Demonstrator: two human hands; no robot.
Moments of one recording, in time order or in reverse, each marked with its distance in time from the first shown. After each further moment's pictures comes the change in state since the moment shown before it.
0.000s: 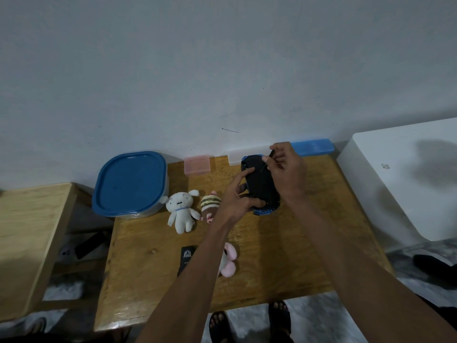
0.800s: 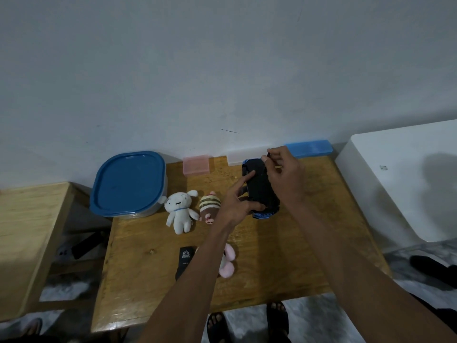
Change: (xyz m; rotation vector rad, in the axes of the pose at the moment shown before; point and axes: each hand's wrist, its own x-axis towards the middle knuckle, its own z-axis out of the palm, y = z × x) left_hand -0.001 -0.009 0.000 0.034 -0.017 -0.002; right_hand -0.006 -0.004 -0.003 -0.066 -0.014 -0.078
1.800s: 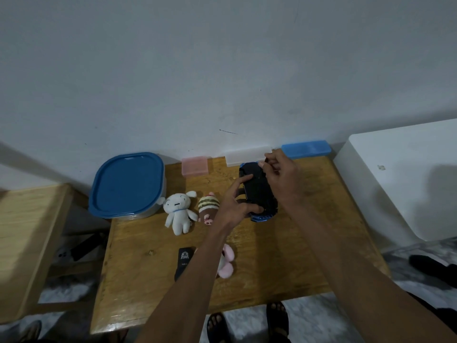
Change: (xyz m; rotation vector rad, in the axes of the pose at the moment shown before) left_hand -0.003 0.001 0.001 0.029 0.020 -0.025; right_hand -0.003 0.003 -0.003 -0.016 -0.062 0.003
